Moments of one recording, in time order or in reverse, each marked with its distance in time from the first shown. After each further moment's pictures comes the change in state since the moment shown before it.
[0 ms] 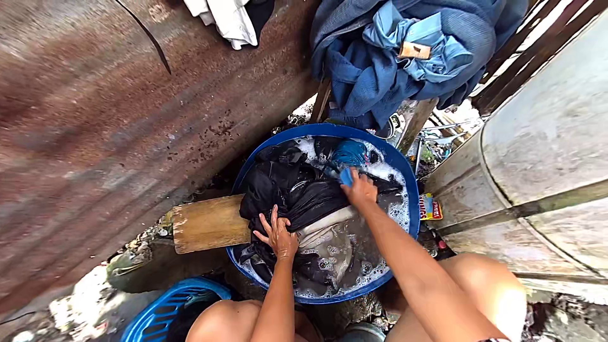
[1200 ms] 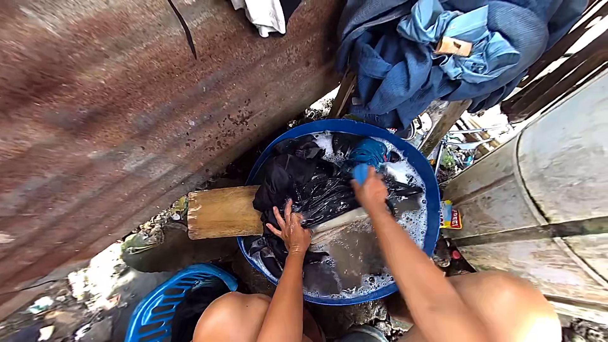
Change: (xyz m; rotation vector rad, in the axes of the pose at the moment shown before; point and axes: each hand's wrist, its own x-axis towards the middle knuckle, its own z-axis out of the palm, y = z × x) left_hand 0.007 0.003 -0.001 0.028 -0.052 -0.037; right_hand -0.002 -0.025 0.009 0.141 0.079 0.067
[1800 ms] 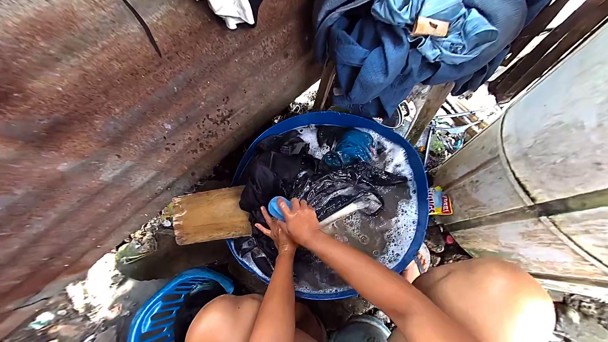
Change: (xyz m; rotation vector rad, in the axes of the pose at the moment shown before) left_hand -0.004 -0.003 0.003 0.112 -0.036 -0.006; right_hand -0.099 -0.072 0.060 -0.036 -0.315 -0.476
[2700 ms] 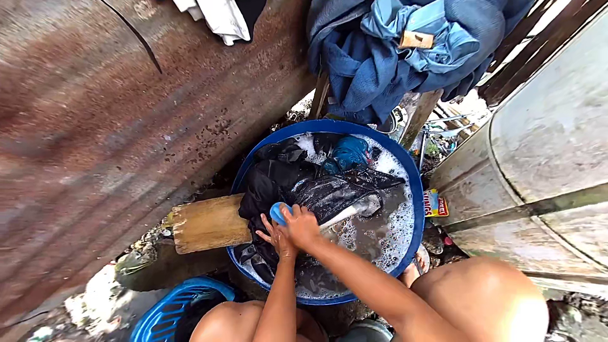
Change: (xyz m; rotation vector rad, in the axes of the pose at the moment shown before) left_hand -0.002 0.003 0.000 -0.065 0.002 0.000; right_hand -0.001 0.003 -0.004 0.008 -0.035 0.042
